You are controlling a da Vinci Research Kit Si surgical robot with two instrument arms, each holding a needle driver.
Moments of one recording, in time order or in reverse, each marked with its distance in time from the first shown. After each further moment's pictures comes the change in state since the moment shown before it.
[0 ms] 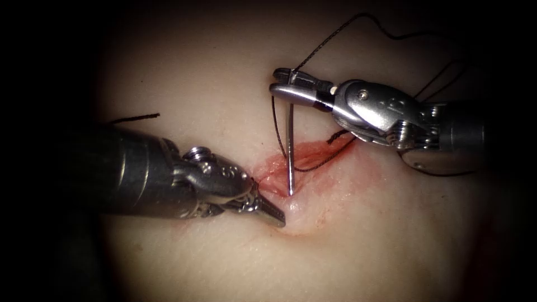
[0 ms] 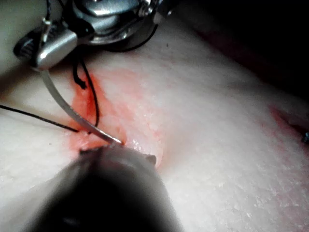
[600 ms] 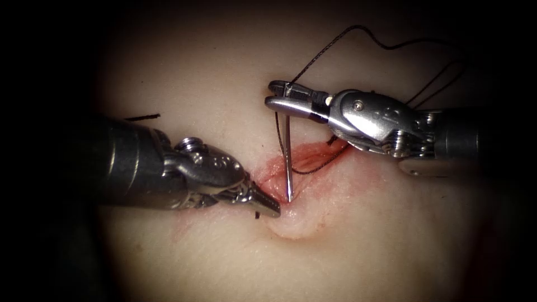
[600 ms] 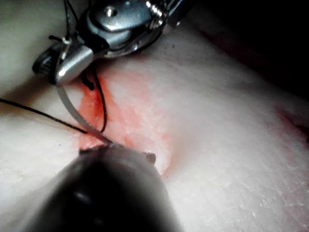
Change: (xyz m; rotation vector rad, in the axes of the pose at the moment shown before) right arm -0.002 -0.002 0.000 0.068 -0.045 -0.032; left arm 0.000 0.000 -0.001 0.006 0.012 -0.003
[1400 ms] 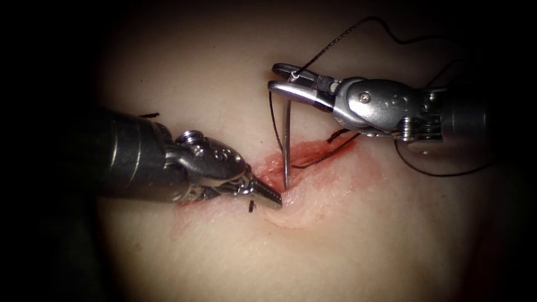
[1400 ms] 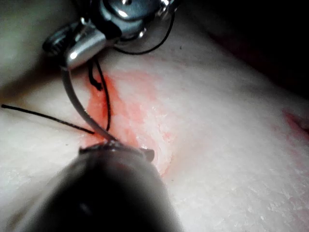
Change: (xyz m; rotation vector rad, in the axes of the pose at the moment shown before) right arm 0.002 0.000 0.000 0.053 0.078 -0.217; left arm 0.000 -0.001 0.000 0.029 0.038 0.001
